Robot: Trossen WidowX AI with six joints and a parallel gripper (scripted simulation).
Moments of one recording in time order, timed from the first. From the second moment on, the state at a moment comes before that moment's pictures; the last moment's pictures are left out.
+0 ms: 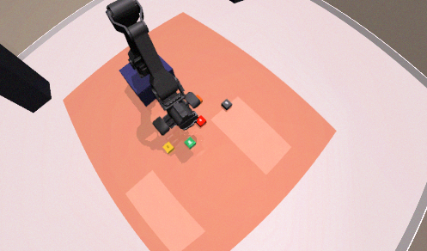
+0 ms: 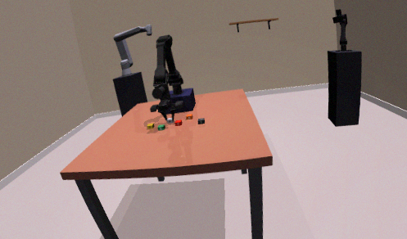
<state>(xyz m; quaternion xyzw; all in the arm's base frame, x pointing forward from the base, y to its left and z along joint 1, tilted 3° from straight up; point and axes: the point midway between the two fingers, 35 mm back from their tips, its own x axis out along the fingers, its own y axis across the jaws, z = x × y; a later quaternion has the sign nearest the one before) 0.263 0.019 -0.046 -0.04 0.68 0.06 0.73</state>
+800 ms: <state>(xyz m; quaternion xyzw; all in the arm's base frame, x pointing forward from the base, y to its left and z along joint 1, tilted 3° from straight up) 0.259 0.018 -0.018 -0.04 0.68 0.06 0.73</state>
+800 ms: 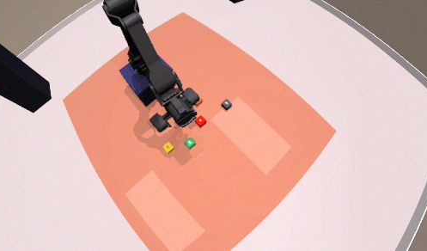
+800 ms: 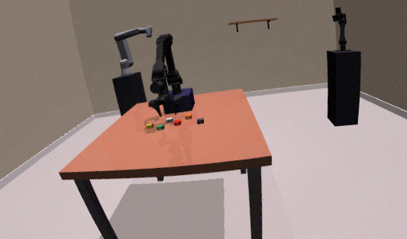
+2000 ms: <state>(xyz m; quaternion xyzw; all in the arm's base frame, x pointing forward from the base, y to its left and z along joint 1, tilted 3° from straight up) 0.310 0.093 0.016 -0.03 0.67 0.07 0.74</state>
